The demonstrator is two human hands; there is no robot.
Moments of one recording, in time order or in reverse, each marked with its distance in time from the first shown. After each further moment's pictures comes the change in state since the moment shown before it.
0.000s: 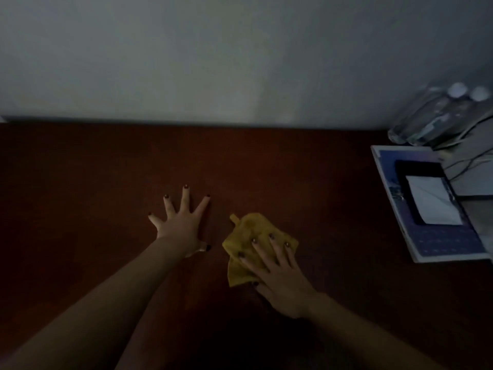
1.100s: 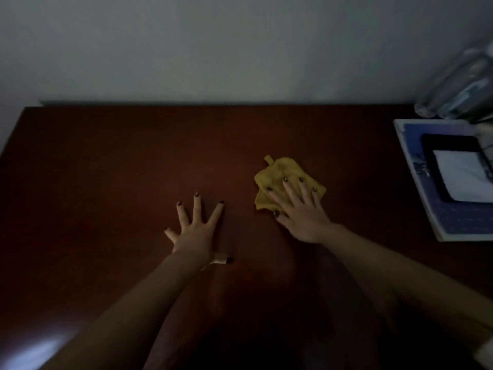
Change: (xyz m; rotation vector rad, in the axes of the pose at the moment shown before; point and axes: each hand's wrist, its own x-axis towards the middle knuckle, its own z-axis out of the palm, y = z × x) left_hand -0.048 0.014 0.060 -0.109 -0.021 -0.039; right_hand 0.043 0.060 -0.016 0.164 -0.039 0.225
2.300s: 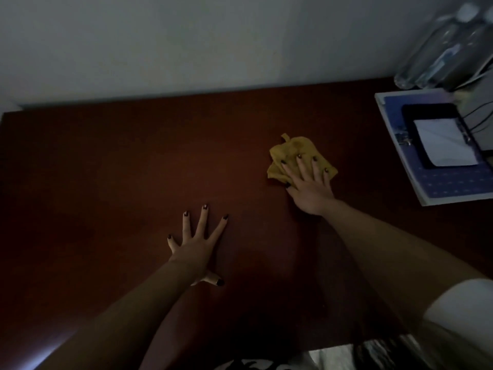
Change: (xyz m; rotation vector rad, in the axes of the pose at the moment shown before) left_hand -0.028 -0.006 0.029 0.214 -0.207 0.142; right_hand -0.008 0.026 0.002 0.168 0.062 0.227
